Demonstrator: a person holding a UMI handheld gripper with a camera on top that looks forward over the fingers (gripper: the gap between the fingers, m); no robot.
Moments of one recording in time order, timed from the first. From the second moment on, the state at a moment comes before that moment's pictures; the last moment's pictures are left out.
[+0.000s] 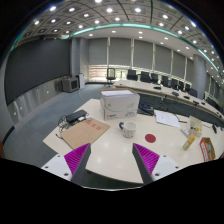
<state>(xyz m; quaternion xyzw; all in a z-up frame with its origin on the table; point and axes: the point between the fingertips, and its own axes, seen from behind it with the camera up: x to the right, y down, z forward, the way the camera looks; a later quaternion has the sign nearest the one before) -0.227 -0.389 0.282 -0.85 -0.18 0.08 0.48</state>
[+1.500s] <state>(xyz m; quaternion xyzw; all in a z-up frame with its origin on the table) 0.292 0.001 0.058 -0.83 0.02 -0.05 0.56</state>
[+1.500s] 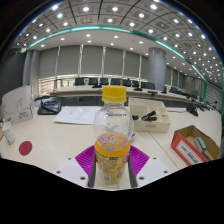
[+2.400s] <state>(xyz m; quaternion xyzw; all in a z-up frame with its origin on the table) -0.011 0.044 0.256 -0.53 -0.44 -0.55 0.46</state>
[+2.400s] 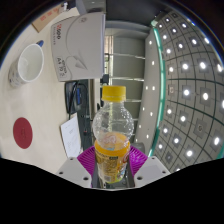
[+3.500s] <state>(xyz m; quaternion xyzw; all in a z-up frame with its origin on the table) -0.062 0.027 0.174 -0.81 -0.16 -0.08 0.55</state>
